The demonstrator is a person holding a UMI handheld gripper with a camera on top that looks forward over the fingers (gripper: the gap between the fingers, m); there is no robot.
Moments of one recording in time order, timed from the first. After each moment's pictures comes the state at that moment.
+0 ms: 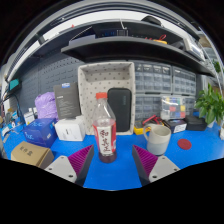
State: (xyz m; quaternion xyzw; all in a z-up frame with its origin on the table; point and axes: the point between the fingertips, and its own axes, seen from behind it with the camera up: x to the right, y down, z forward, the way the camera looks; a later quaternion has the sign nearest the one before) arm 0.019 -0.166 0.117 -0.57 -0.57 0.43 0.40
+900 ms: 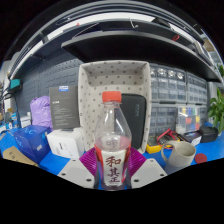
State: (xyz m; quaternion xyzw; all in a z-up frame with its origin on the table) arm -0.114 -0.234 0.102 -0.52 -0.56 0.48 0.44
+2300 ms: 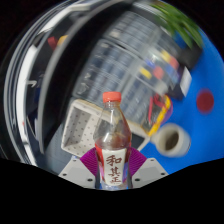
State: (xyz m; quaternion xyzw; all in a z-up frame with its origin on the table) arm -0.098 -0.138 0.205 -0.74 -0.29 0.61 0.05
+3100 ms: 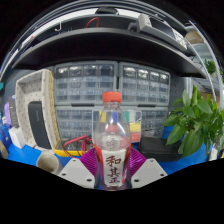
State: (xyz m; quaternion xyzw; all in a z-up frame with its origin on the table) arm -0.120 0.123 0.128 -0.58 -0.53 0.40 0.48
